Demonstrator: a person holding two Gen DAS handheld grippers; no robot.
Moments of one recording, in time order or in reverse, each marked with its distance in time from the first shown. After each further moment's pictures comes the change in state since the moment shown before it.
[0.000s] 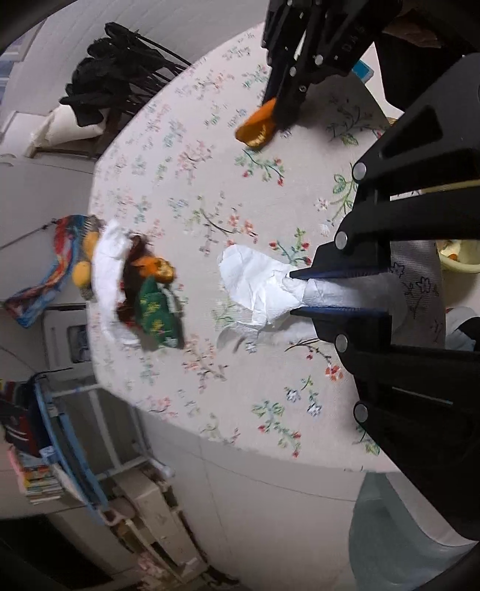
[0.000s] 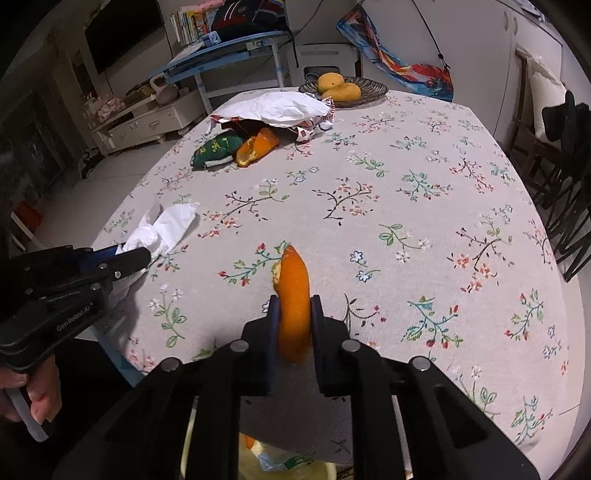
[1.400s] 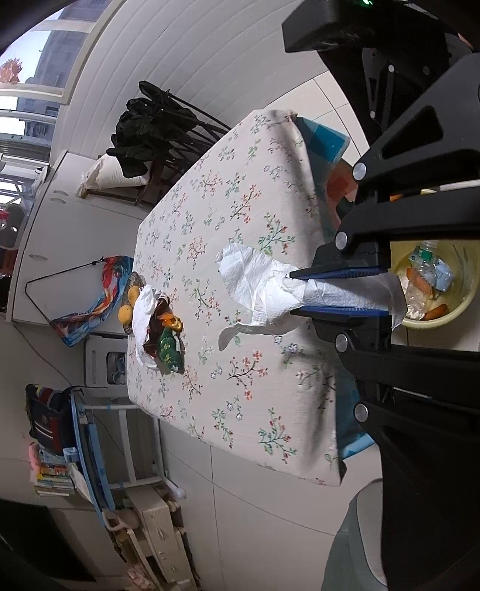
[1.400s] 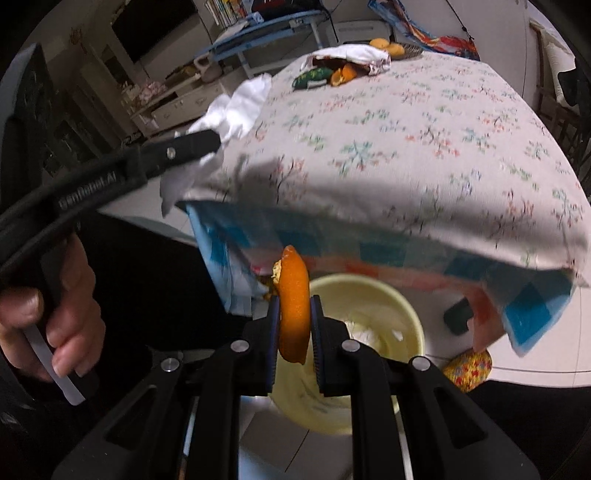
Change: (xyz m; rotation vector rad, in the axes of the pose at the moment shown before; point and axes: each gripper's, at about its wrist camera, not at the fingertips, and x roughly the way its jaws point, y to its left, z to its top) left arm -0.109 -0.014 -0.094 -0.055 -0.174 -0.182; right arm -0.062 0.069 -0.131 -0.007 0.118 0.147
